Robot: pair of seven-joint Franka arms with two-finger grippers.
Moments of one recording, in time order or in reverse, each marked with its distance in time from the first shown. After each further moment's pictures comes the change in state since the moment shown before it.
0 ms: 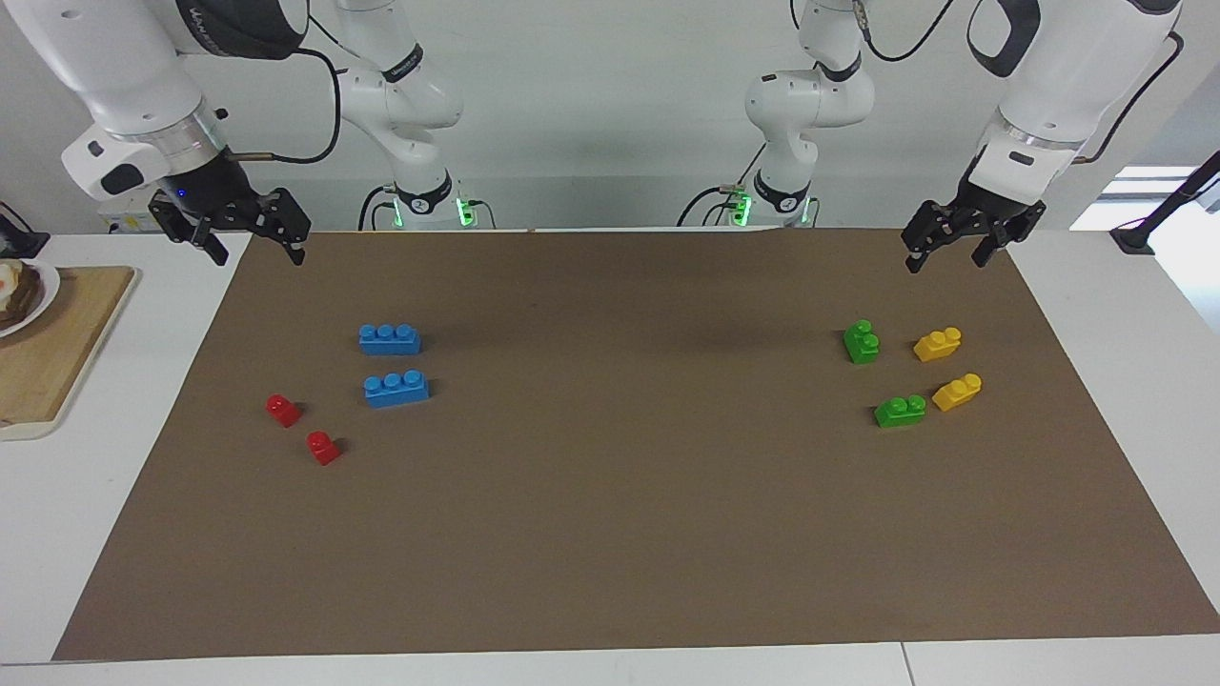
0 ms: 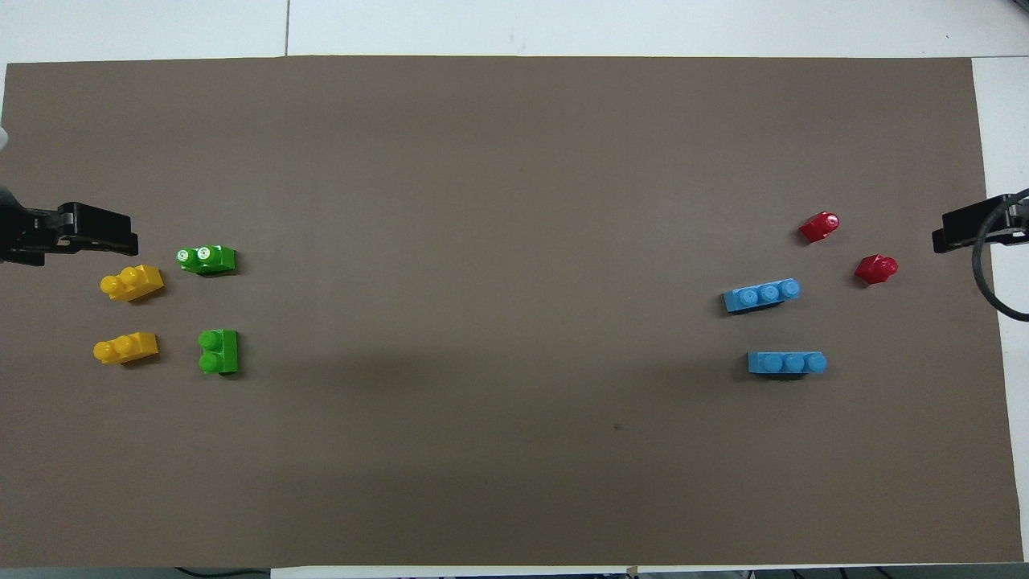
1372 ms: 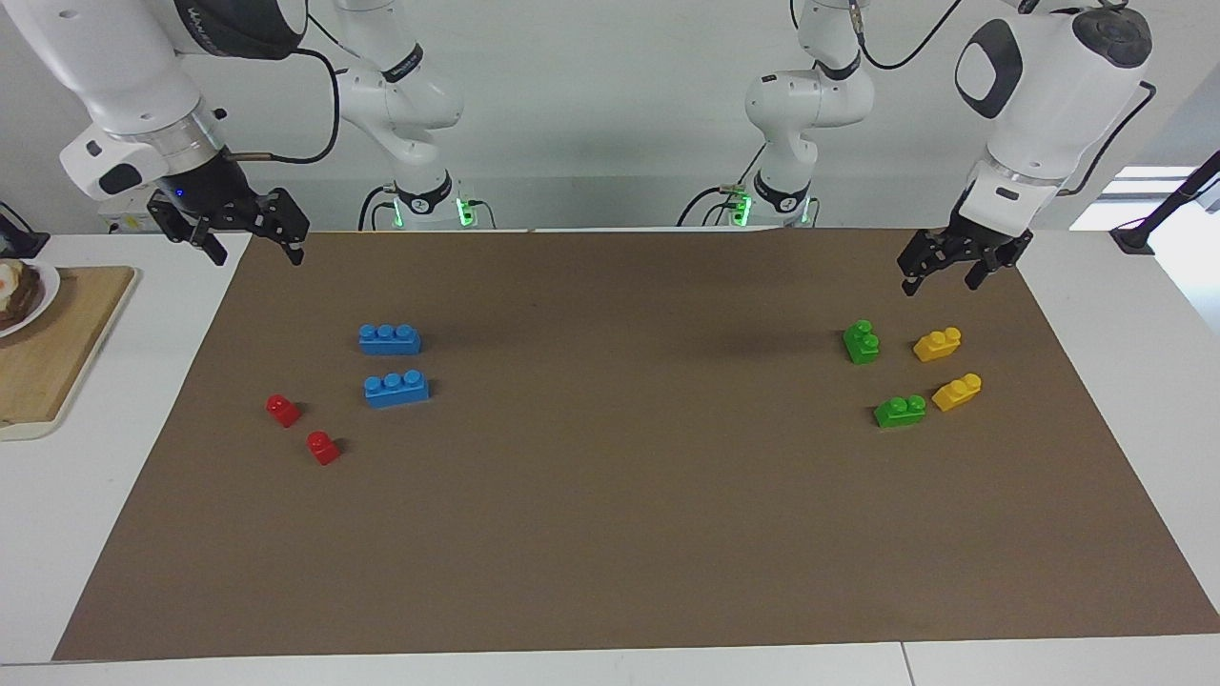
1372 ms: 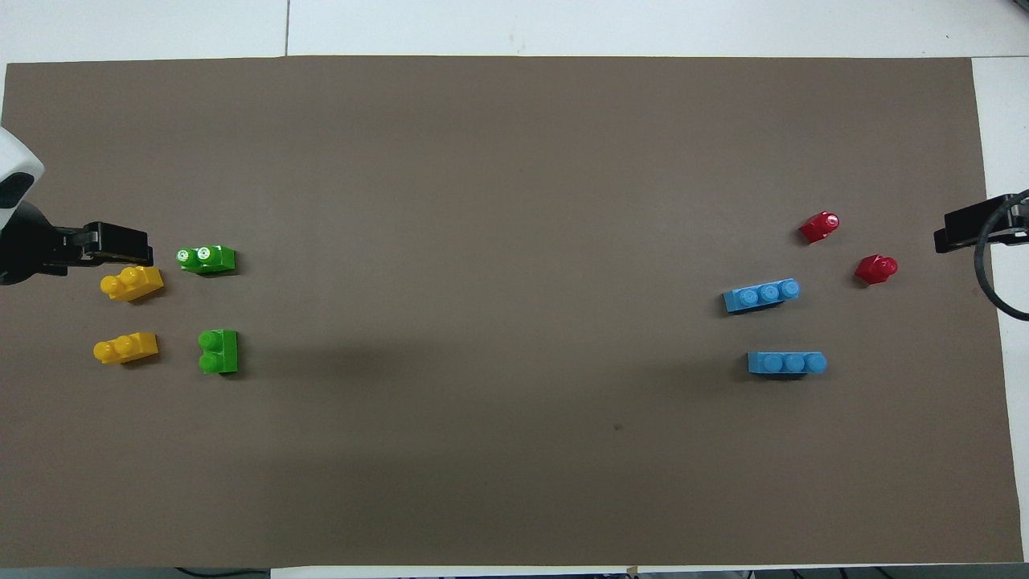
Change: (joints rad) left arm 0.036 -0.030 0.011 -0.188 0.000 0.165 0.047; right arm -0.001 0.000 -0.003 0.000 0.000 0.000 0.000
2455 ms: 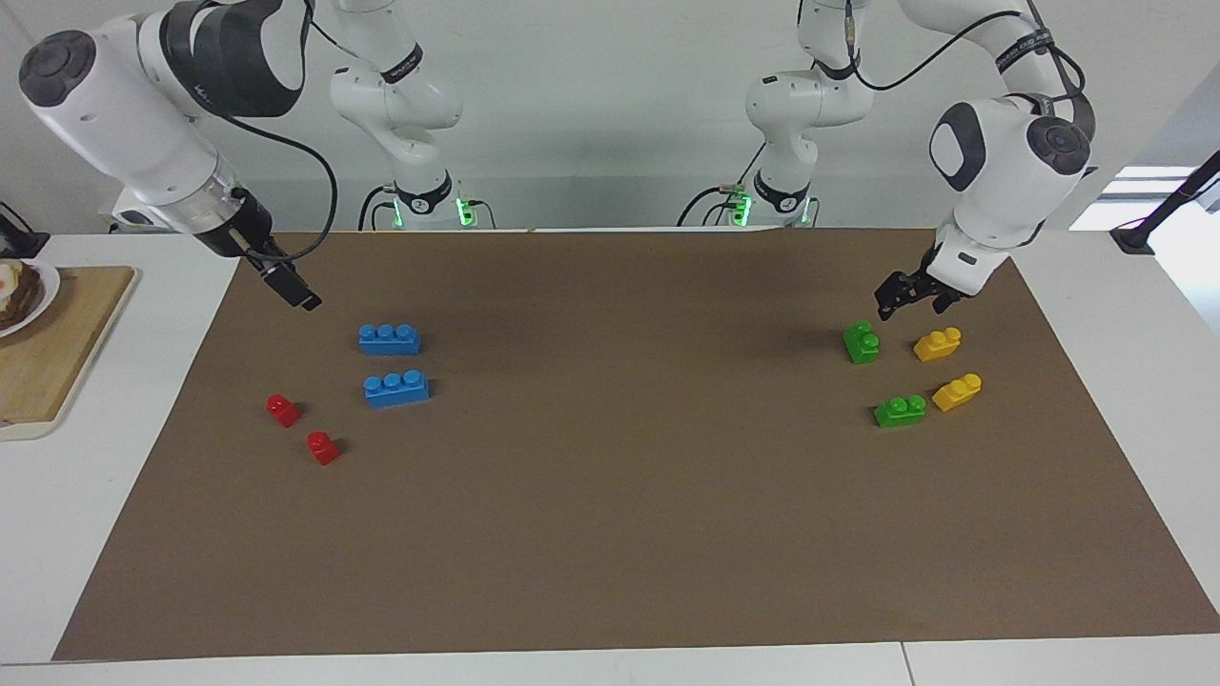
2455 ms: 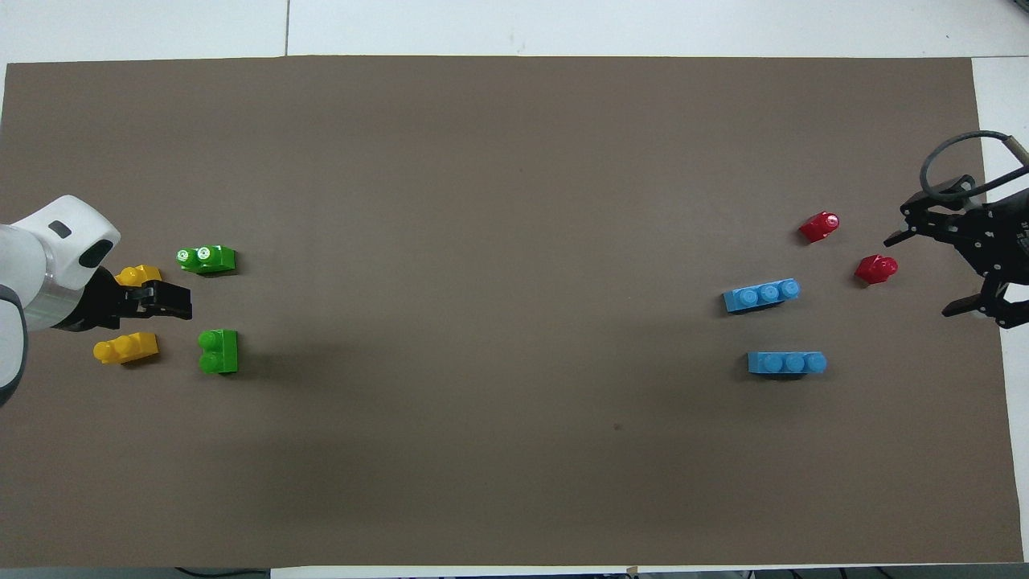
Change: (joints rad) left arm 0.040 0.002 0.001 -0.278 0.000 0.150 0.015; right arm -0.059 0.032 -0.004 -0.158 0.168 0.035 0.929
